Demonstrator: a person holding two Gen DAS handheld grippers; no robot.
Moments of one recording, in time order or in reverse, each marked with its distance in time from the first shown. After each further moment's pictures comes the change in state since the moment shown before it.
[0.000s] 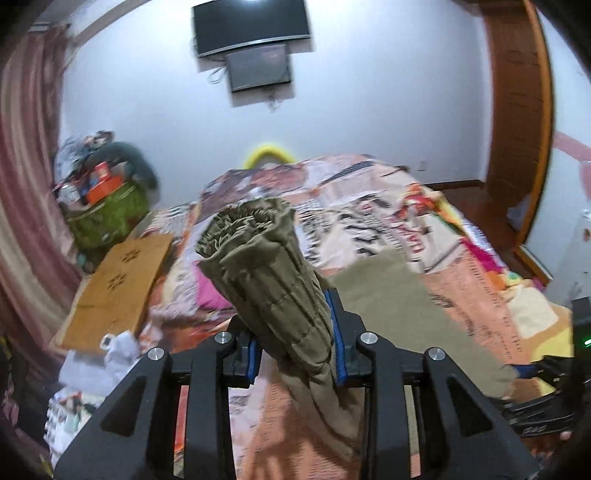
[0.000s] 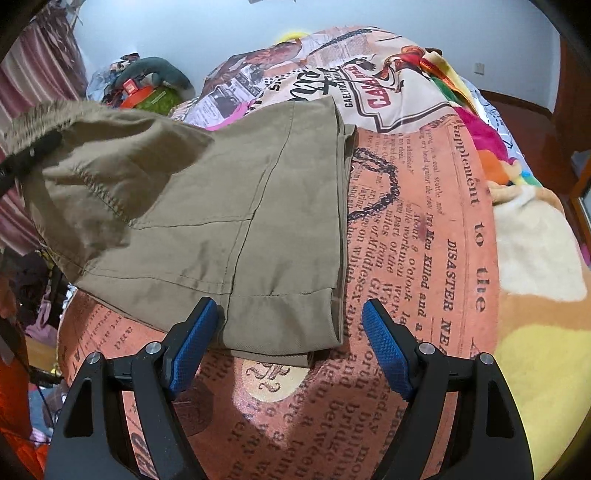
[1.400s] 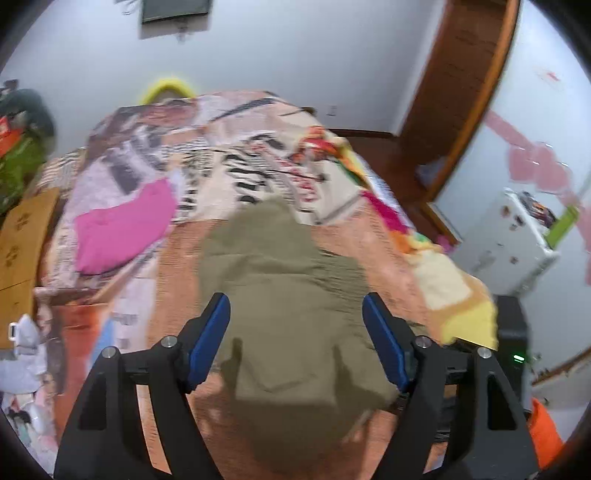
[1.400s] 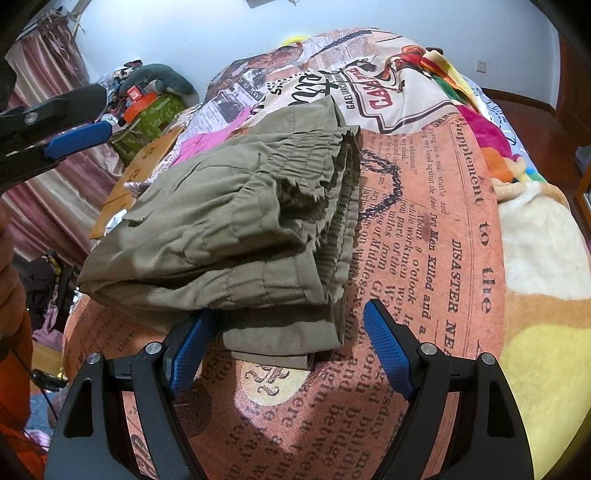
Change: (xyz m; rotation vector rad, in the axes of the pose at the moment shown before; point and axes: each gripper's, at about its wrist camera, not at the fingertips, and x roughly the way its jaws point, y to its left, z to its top) left arm 0.058 -0.035 0.016 -0.025 0.283 -0.385; right arm 0.002 -0.005 0.001 0.005 -0.016 0.025
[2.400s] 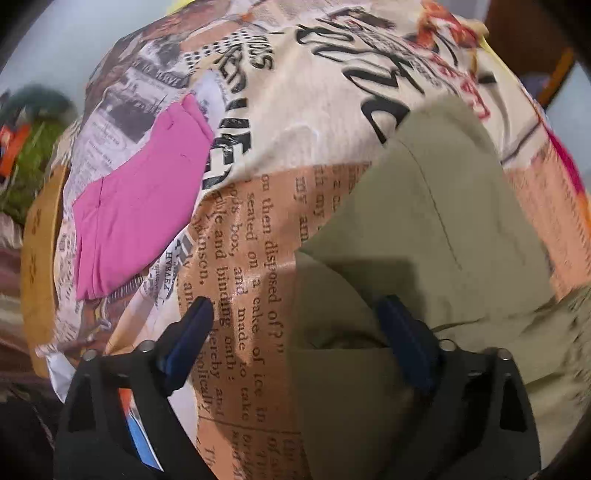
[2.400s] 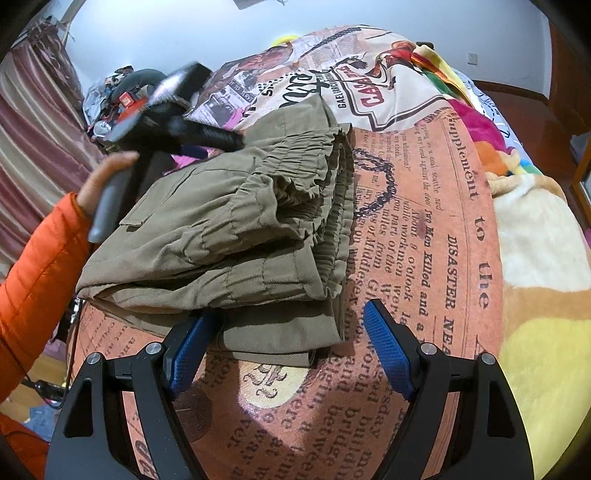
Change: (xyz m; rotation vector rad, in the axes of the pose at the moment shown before) left arm 0.225 0.086 0.033 0.092 0.394 0.301; right arm -0.001 -0.003 0.003 0.040 0.004 -0.008
